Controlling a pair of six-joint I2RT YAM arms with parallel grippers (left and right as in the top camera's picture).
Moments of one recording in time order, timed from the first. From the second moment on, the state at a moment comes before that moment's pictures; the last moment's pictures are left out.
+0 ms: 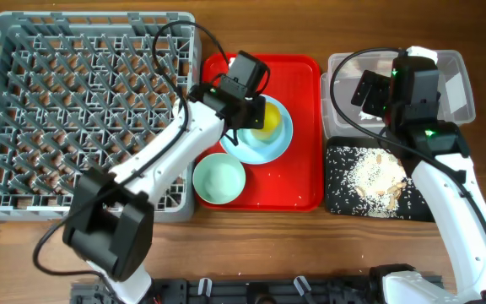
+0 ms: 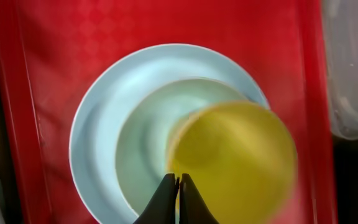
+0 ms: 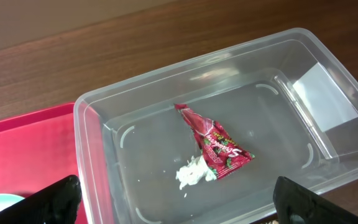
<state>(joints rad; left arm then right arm) -0.59 1.83 1.43 -0.69 -0.03 -0.42 0.10 1.31 1.06 -0.49 0.29 0.30</state>
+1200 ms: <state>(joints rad) -0.77 1.87 1.43 -0.59 -0.10 -0.20 0.10 1.31 1.06 -0.49 0.29 0.30</state>
